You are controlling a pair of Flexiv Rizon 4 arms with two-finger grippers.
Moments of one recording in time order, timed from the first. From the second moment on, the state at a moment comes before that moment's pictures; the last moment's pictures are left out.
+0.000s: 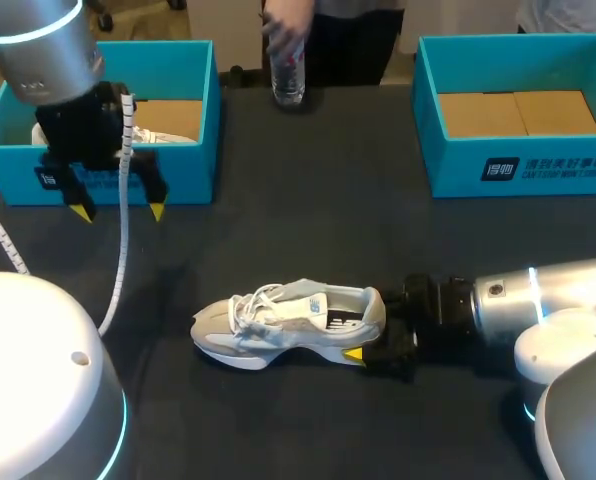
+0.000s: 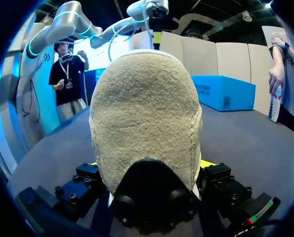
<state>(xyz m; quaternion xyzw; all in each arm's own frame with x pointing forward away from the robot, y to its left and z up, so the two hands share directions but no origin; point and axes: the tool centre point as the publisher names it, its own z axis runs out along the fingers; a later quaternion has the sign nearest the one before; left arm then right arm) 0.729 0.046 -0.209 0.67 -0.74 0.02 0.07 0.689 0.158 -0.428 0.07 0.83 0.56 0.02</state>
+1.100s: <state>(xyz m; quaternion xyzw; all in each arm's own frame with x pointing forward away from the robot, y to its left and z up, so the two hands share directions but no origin) 0.661 -0.063 -0.260 0.62 -0.79 0.00 0.02 0.689 0.158 -0.428 0.07 0.83 0.56 0.02</state>
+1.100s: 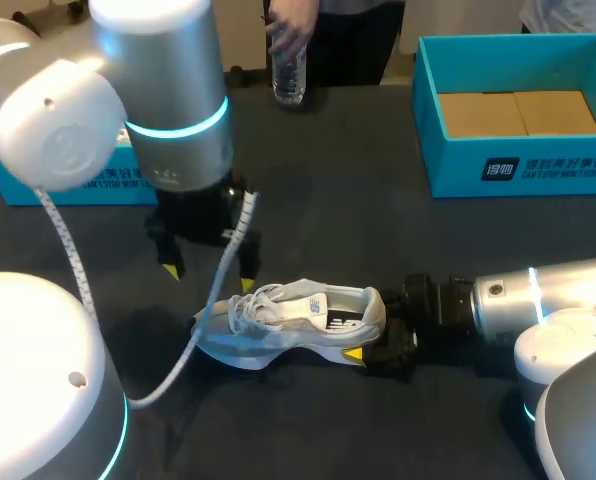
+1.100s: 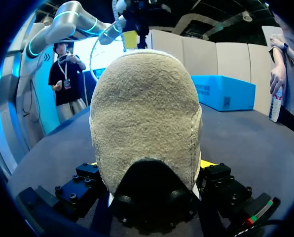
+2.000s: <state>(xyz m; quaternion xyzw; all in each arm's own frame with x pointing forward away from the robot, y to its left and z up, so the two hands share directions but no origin) 0.635 -0.119 -0.291 0.66 -0.75 -0.01 0.04 0.689 0.158 -0.428 0.07 0.83 0.56 0.02</state>
